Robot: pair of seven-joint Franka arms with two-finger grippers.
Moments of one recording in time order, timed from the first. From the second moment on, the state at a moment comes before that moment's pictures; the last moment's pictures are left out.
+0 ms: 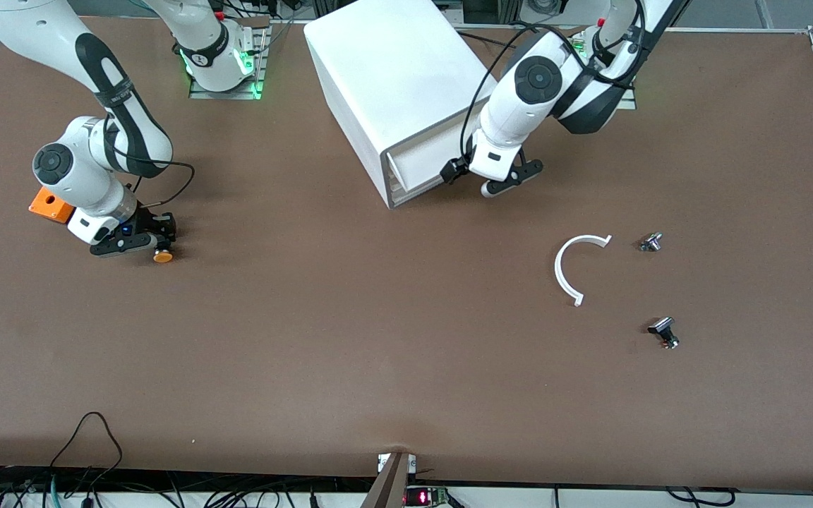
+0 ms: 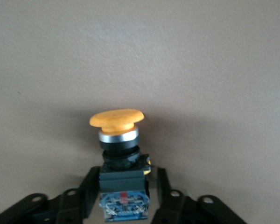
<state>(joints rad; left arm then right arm) 0.01 0.17 -0.75 -2.19 -0.16 2.34 -1.17 -0.10 0.35 -0.05 -2.39 0.00 2.78 -0.38</state>
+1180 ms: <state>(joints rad) 0.02 0.15 -0.83 -2.21 -0.16 2.34 -1.24 0.01 0.27 -0.01 -1.77 0.01 1.92 -0.15</state>
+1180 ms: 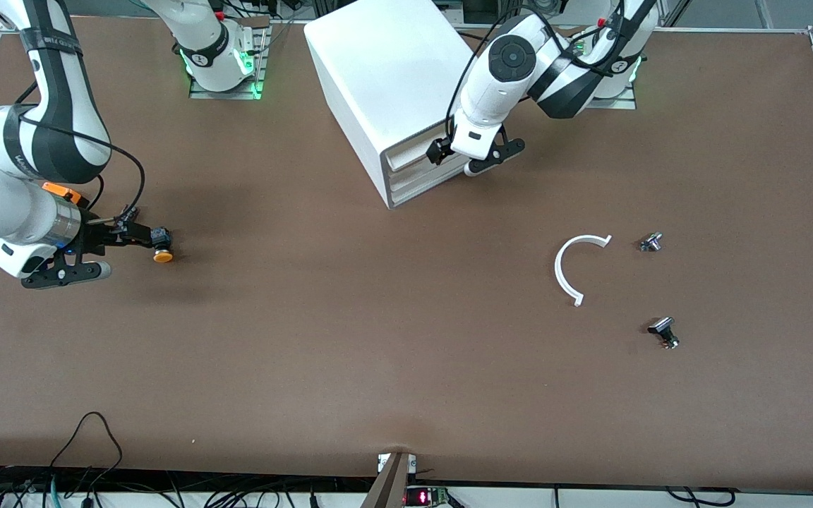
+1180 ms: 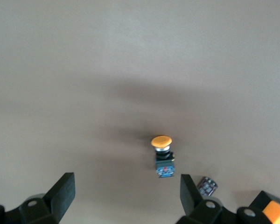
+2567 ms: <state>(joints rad) 0.13 -0.01 -0.21 -1.83 -0.04 1.76 -0.08 0.00 0.24 -0.08 -1.41 -0.02 1.60 0.05</state>
